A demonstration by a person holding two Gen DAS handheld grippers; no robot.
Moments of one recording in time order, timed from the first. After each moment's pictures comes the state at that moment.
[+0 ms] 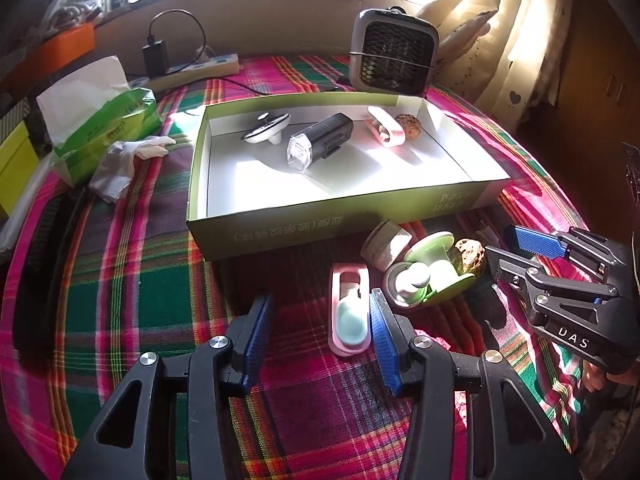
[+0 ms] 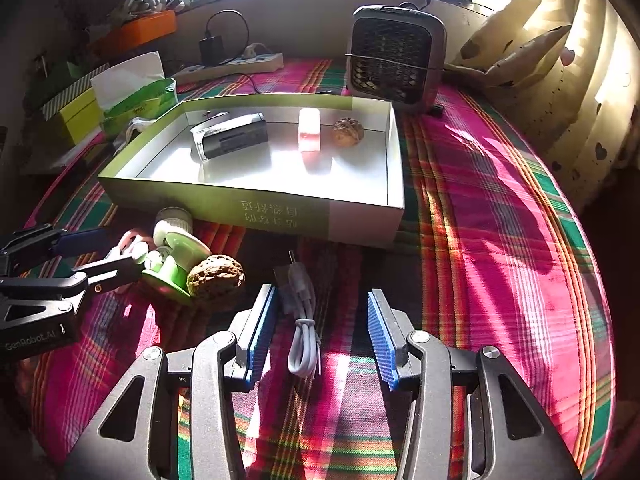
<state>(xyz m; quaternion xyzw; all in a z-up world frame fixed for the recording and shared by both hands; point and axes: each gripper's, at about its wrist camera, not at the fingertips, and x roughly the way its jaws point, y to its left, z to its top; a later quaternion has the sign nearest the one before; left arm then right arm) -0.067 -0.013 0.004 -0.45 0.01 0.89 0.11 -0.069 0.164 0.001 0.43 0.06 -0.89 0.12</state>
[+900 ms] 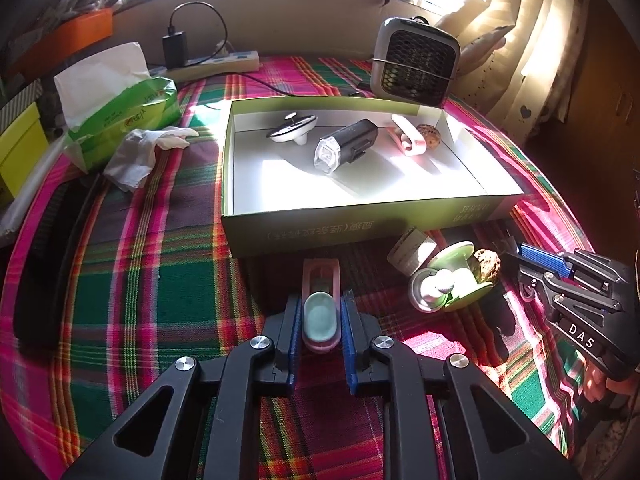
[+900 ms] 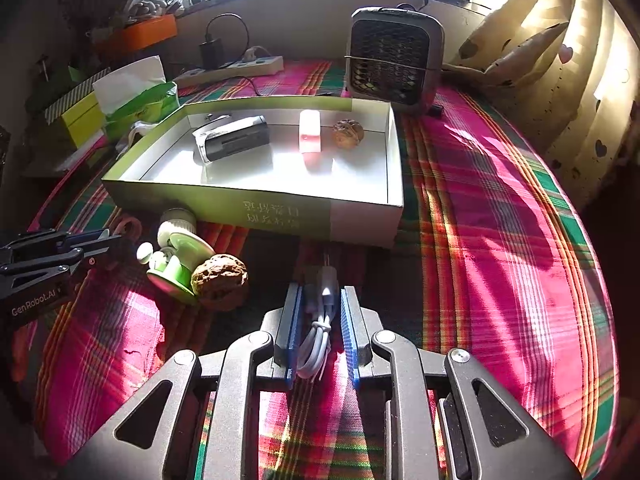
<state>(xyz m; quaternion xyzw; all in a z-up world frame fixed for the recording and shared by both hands) -0.069 -0.027 0.004 -0.45 -0.02 0.89 0.10 -0.067 0.164 0.002 0.43 0.05 -0.90 0.12</state>
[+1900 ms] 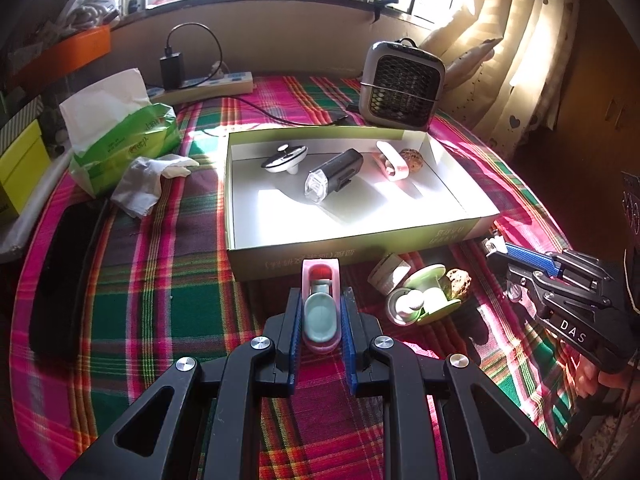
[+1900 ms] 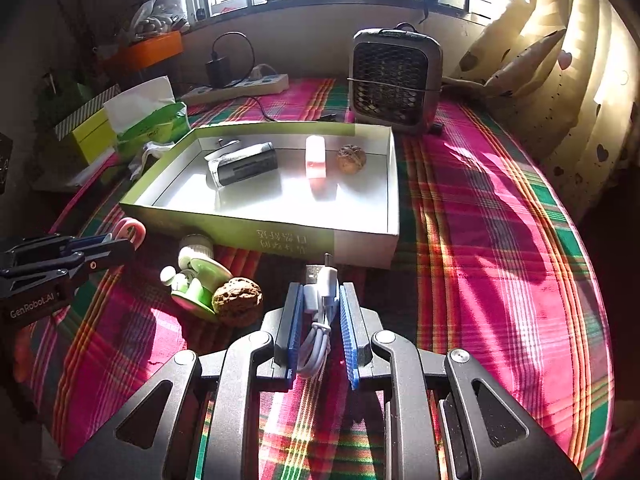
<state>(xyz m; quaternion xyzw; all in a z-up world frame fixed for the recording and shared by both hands) -0.063 -0.027 0.032 -0.42 -0.02 0.90 0.11 -0.066 0.169 0.023 0.41 0.03 -0.90 0.13</state>
